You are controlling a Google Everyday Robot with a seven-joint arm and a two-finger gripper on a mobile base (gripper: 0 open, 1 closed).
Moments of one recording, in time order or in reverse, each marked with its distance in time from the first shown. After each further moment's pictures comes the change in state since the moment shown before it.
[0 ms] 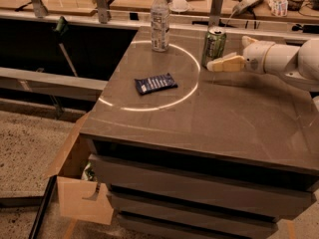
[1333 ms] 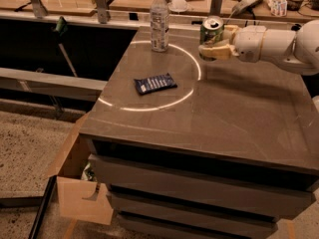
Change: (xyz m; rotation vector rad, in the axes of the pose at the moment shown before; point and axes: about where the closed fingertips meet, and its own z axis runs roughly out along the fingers) arm -0.061 0.060 0.014 -0.271 -0.158 -0.294
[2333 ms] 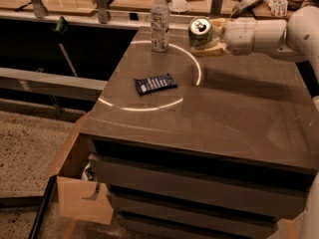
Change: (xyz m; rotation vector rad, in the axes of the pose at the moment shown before) arm -0.020 0.015 0.018 -0.127 -0.032 -0.313
